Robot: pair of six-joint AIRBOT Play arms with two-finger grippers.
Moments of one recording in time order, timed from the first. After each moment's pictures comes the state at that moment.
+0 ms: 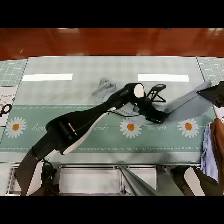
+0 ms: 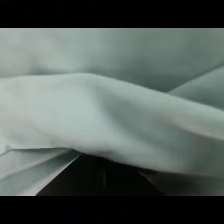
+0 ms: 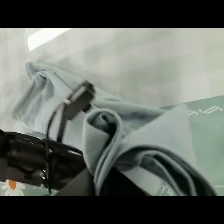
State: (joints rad) left arm -0.91 -2.17 2.03 0.75 -1.15 -1.50; right arm -0.56 -0.78 0.97 -0.79 1.41 1.35
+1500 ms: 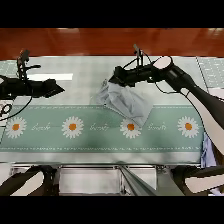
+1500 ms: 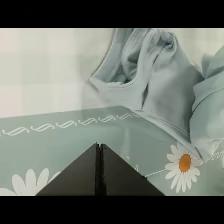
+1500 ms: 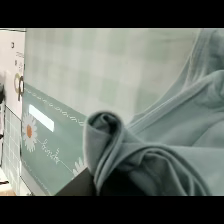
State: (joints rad) left arm 0.11 -1.09 0.95 0.86 -1.08 -1.29; right arm 0.35 -1.66 1.40 -0.51 0.91 1.38
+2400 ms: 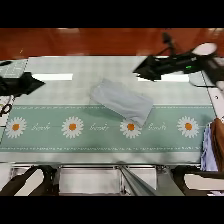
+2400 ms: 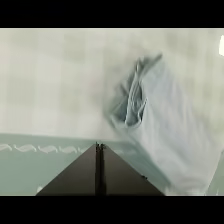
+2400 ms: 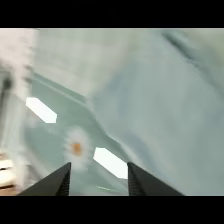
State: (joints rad) left arm 0.38 -0.97 0.95 0.77 -1.09 -1.29; right arm -0.01 -1.44 1.39 -0.70 1.32 1.37
